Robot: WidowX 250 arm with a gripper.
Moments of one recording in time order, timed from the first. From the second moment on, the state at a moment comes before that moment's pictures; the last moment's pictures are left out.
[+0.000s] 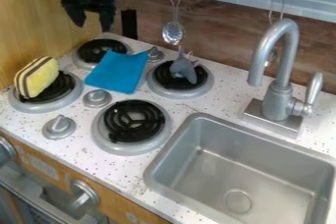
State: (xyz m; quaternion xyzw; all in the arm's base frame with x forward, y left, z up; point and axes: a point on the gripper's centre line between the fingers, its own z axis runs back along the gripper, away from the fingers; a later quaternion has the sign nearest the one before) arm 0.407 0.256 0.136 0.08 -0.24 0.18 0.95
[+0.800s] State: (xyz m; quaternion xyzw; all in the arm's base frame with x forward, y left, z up) arm 0.363 0.283 0.137 0.07 -0.23 0.22 0.95
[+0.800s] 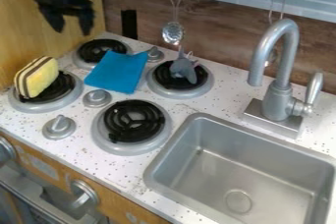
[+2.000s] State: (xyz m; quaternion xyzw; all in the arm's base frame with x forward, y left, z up) arm 0.258 0.321 0.088 0.02 -0.12 0.21 0.97
